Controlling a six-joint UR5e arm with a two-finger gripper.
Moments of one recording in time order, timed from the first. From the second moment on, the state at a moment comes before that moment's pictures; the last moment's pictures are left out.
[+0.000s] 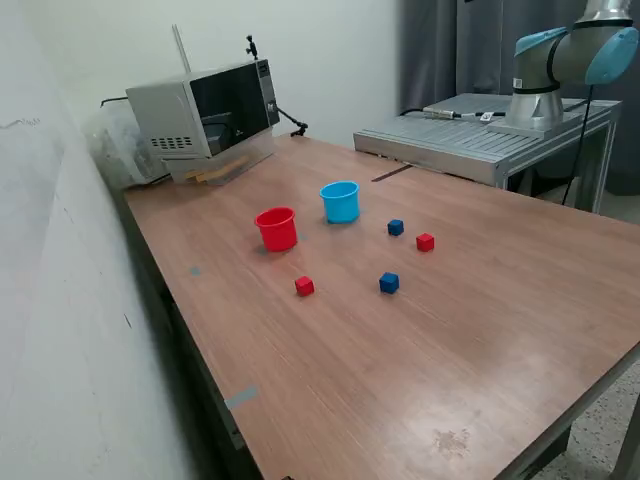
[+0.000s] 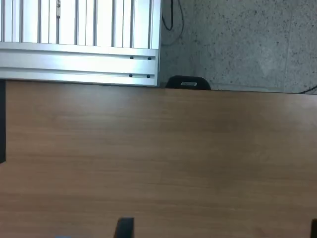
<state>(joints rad) -0.01 -1.81 1.72 -1.42 -1.58 3.10</state>
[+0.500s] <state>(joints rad) 0.00 -1.81 1.71 -1.42 -1.58 3.09</state>
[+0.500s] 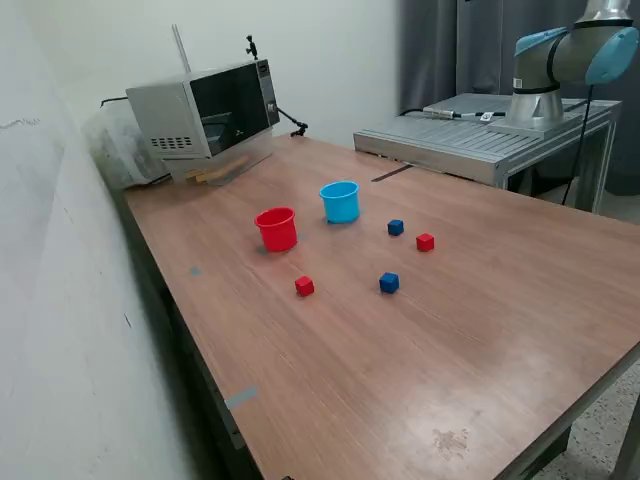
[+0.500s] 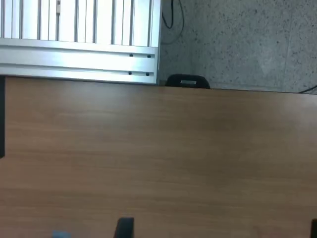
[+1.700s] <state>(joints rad) 0.03 -1.39 1.82 -2.20 -1.47 3.09</state>
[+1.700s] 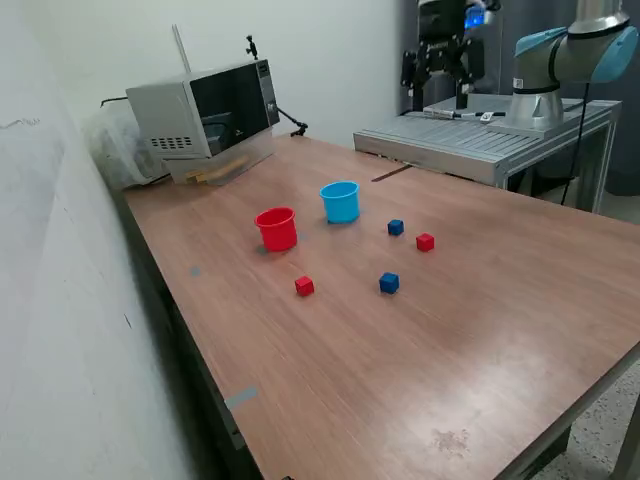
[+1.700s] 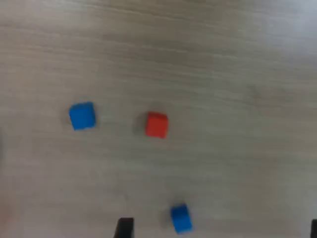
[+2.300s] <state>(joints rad) -0.11 -1.20 1.93 -2.38 -1.47 3.01</state>
